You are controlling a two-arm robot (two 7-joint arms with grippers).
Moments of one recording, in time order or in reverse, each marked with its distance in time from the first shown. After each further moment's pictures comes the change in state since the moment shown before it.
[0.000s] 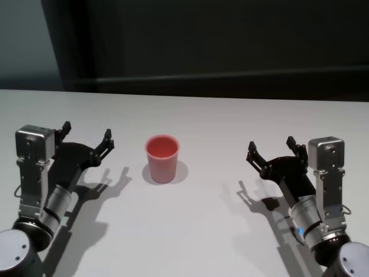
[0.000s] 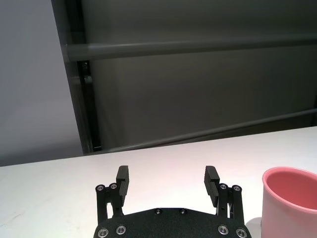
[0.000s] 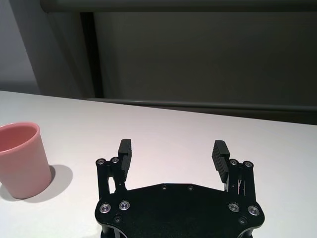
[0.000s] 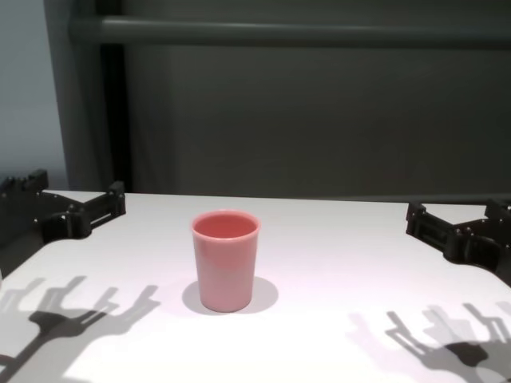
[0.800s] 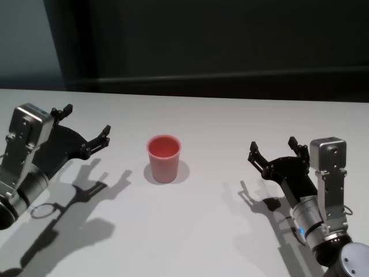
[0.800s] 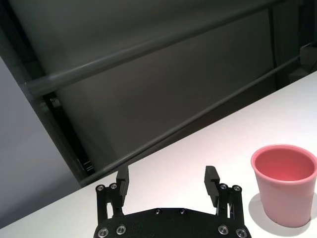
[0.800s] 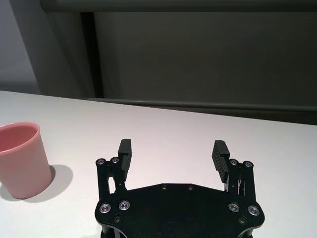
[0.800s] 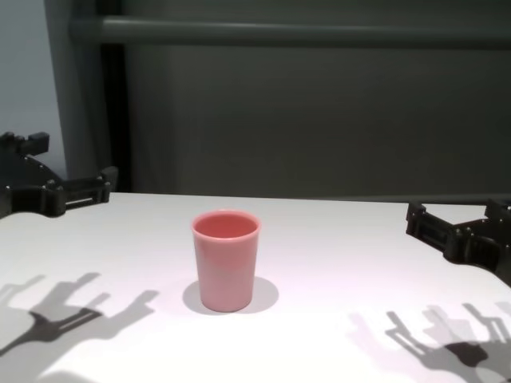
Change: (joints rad) left arm -0.041 0.158 -0.005 -0.073 0.065 0.078 -0.203; right arm 0.000 0.000 0.000 0.000 0.000 0.000 0.000
